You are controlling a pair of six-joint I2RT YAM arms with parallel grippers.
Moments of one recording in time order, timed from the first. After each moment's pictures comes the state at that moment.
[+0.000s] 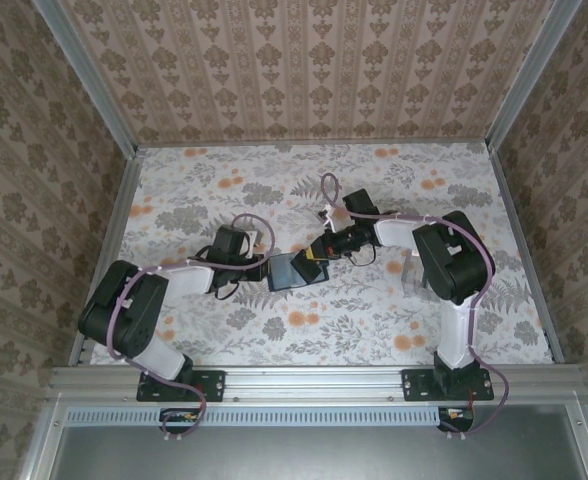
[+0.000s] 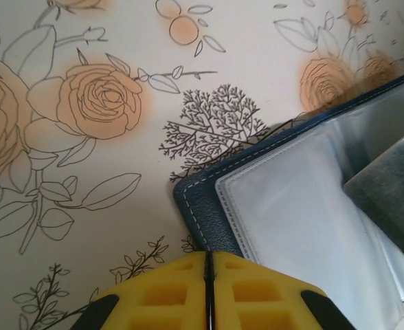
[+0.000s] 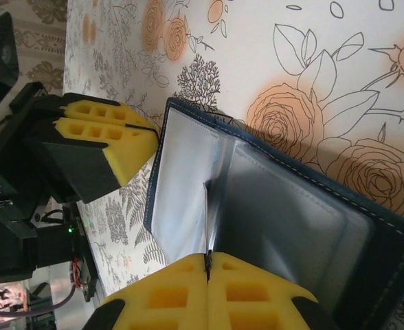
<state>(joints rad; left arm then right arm) -0.49 1.56 0.60 0.05 0.26 -0.36 0.40 1.99 1.14 -0.18 -0.87 0.34</state>
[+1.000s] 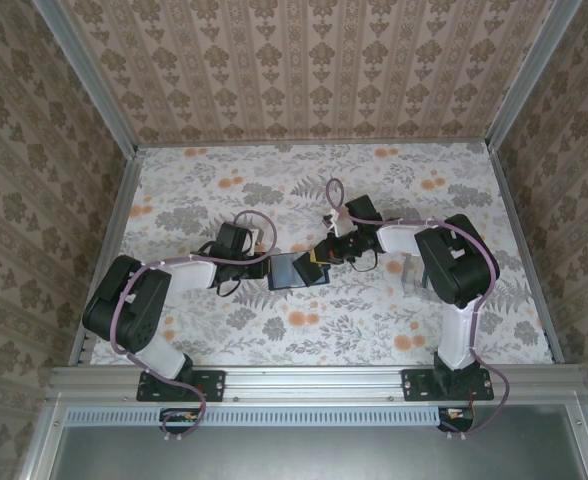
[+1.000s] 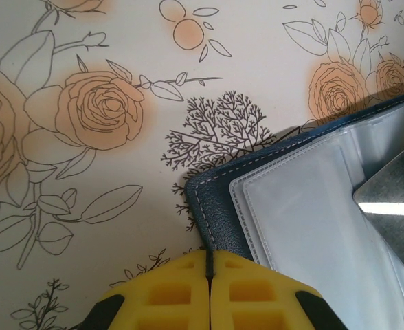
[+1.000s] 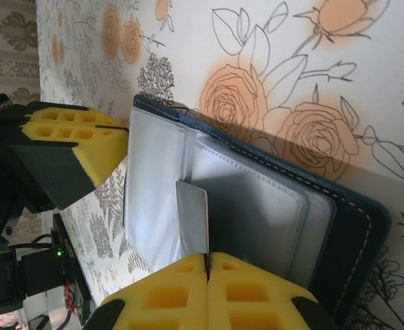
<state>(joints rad) -0.49 1.59 0.65 0.00 0.25 -0.37 0.41 1.95 1.05 -0.11 -0.79 0.45</state>
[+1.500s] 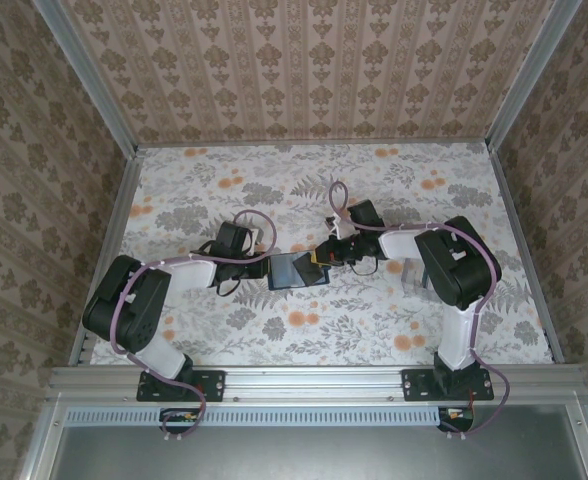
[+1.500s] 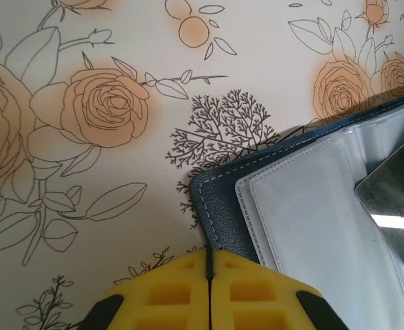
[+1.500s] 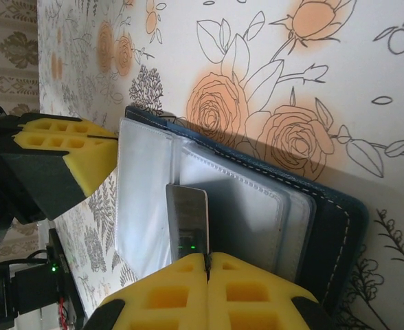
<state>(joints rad) -0.49 1.59 0.66 -0.02 0.25 -0.37 0.41 1.93 0.97 0.04 -0.75 0.52</state>
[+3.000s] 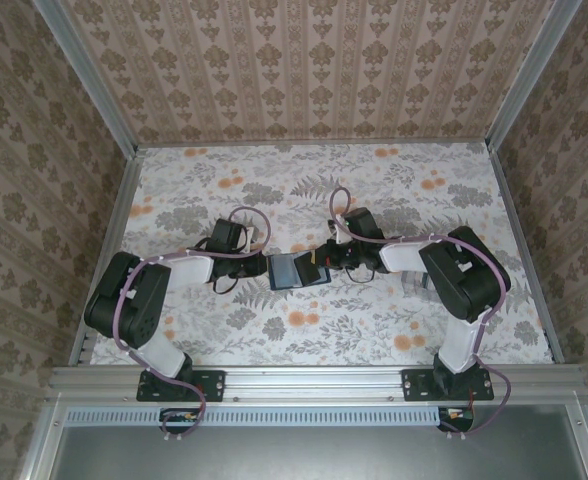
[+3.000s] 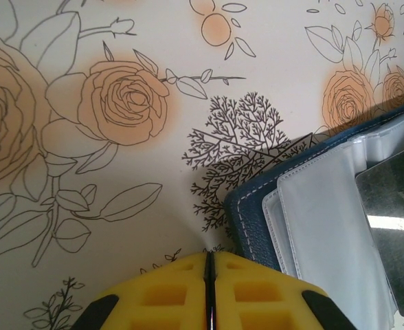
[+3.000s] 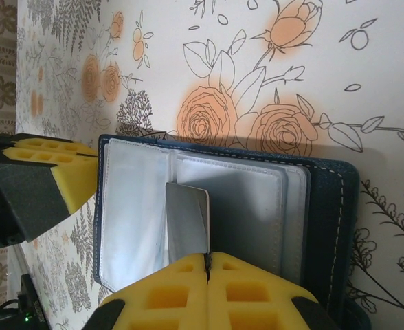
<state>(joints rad) -0.43 1.62 0.68 -0.04 0.34 -0.41 0.47 1.84 0.85 0.17 -0.55 0.64</state>
